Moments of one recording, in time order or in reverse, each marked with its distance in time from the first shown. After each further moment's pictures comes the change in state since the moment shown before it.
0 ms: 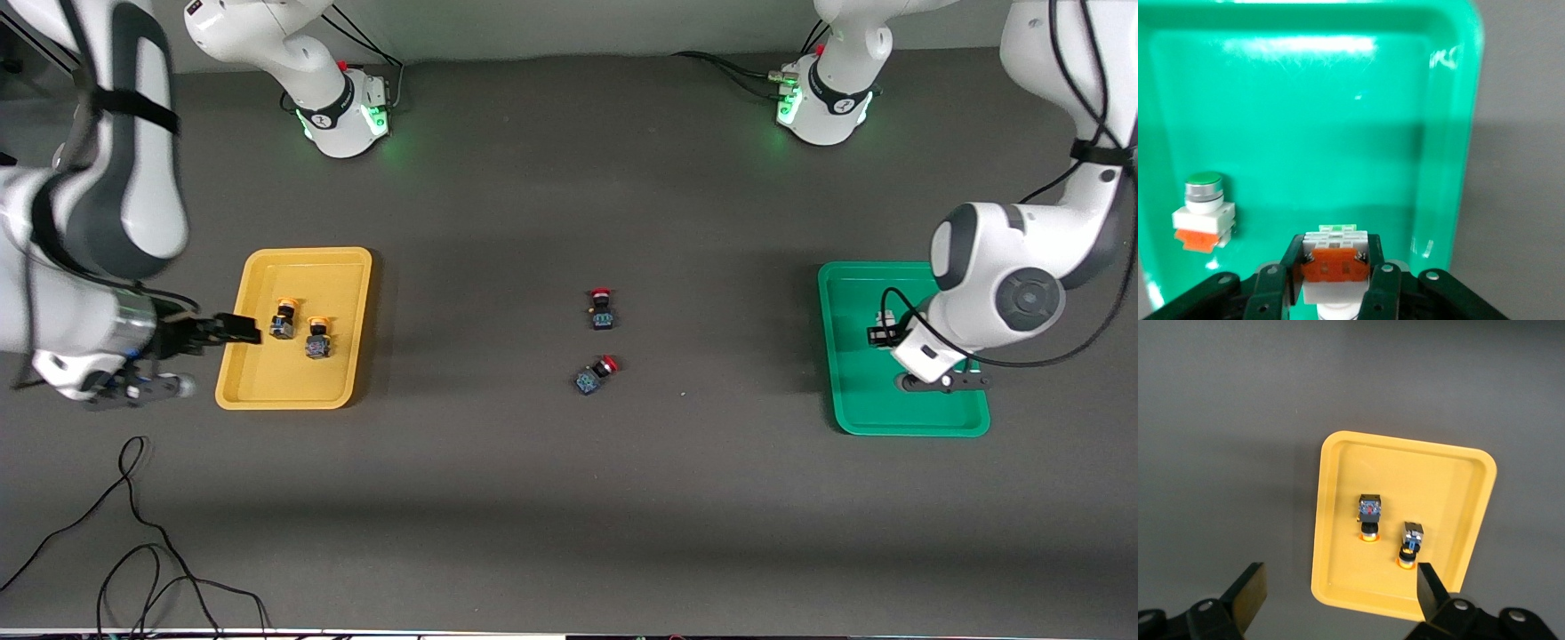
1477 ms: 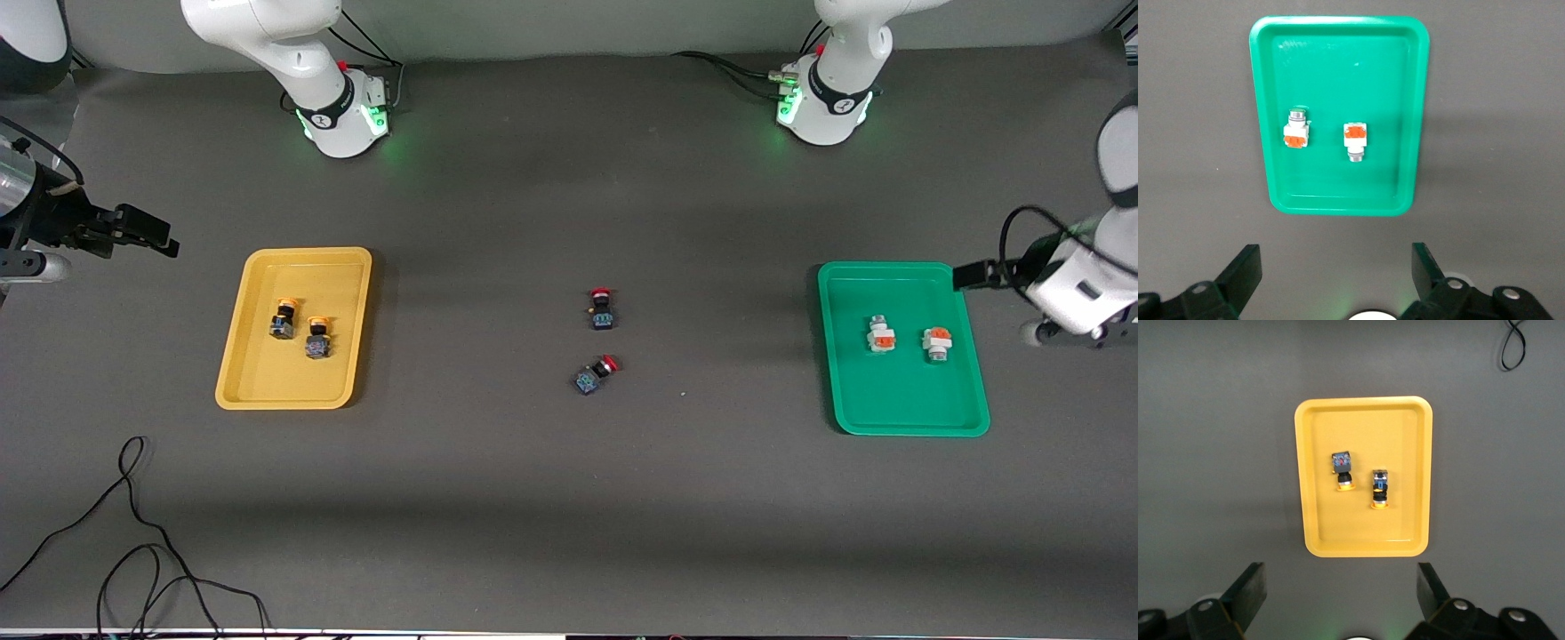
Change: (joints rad) left arm 0.042 -0.254 -0.014 0.408 -0.117 -0.735 0.152; right arm -0.375 -0.372 0.422 -0.151 -0.223 -0.070 0.225
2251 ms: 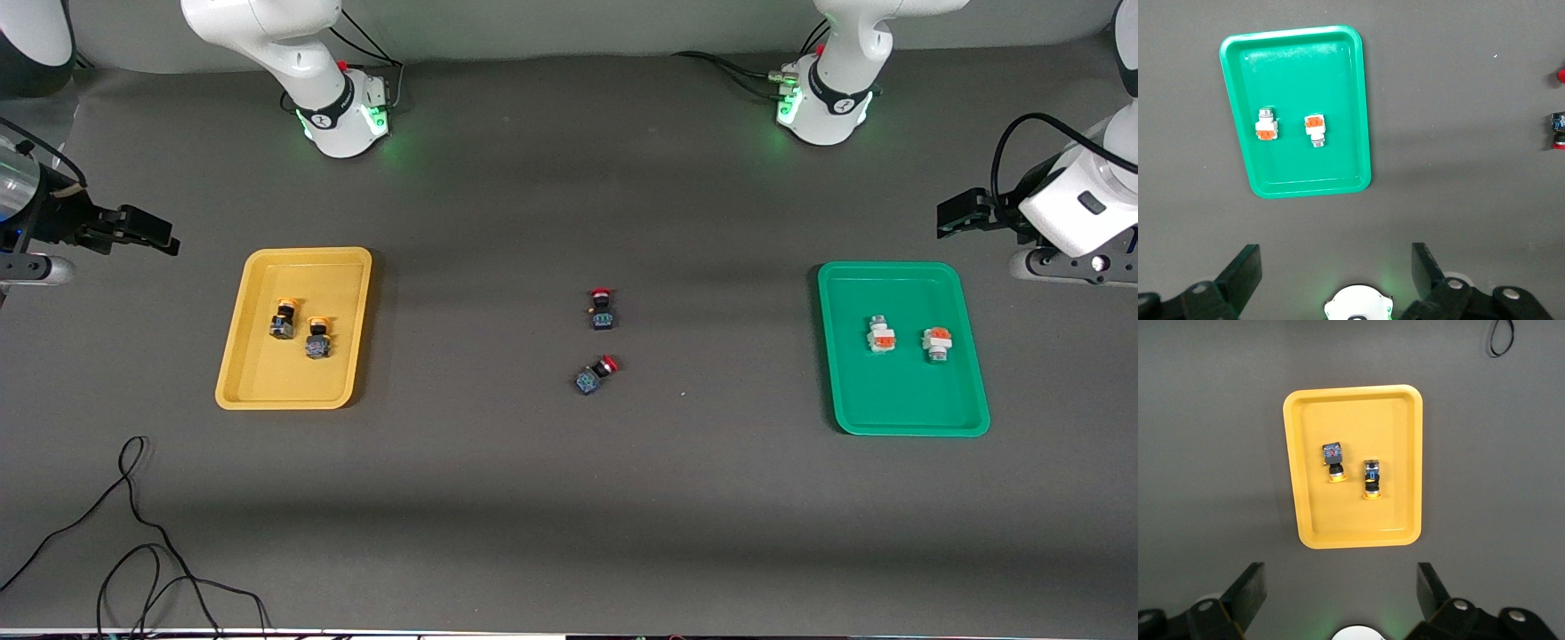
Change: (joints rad) left arm -0.264 -0.071 0.160 0.123 -0.047 -0.162 0.001; right arm -0.066 0.011 0.054 0.014 -0.024 -0.048 0.022
